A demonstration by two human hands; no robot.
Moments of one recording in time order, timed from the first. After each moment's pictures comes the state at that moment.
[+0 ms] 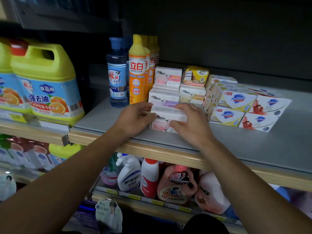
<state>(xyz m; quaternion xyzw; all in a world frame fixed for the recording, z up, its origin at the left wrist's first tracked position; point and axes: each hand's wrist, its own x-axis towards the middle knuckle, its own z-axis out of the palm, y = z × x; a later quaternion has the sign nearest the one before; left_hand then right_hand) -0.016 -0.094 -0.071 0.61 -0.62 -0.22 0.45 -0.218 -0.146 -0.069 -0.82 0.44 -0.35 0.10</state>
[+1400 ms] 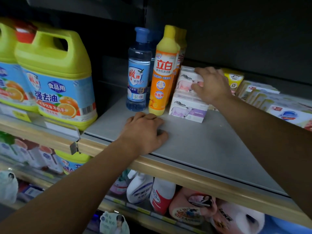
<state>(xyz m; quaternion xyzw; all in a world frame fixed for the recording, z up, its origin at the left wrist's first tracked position) 0.028 -0.115 -0.100 0.71 -0.69 0.02 0.16 -0.146 -0.299 -0.005 -0.84 0.46 -0.26 -0.12</state>
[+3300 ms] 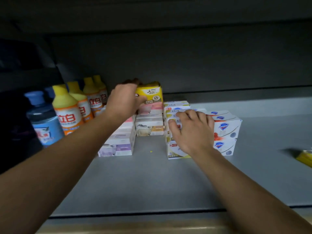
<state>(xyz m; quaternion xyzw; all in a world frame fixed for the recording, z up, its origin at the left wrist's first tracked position) -0.118 -0.267 0.064 0.63 -0.68 0.17 0.33 -0.321 -0.245 -0.023 -0.72 0.62 -0.28 -0.13</state>
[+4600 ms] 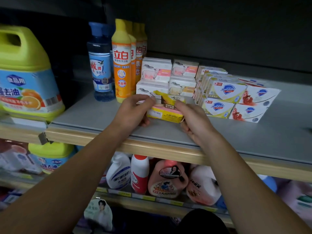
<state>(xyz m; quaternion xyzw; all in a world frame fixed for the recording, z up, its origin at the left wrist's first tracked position) -0.058 -0.108 -0.076 0.52 -0.49 -0.37 0.60 -0.236 -0.154 -0.075 -0.58 0.44 -0.46 0.51</state>
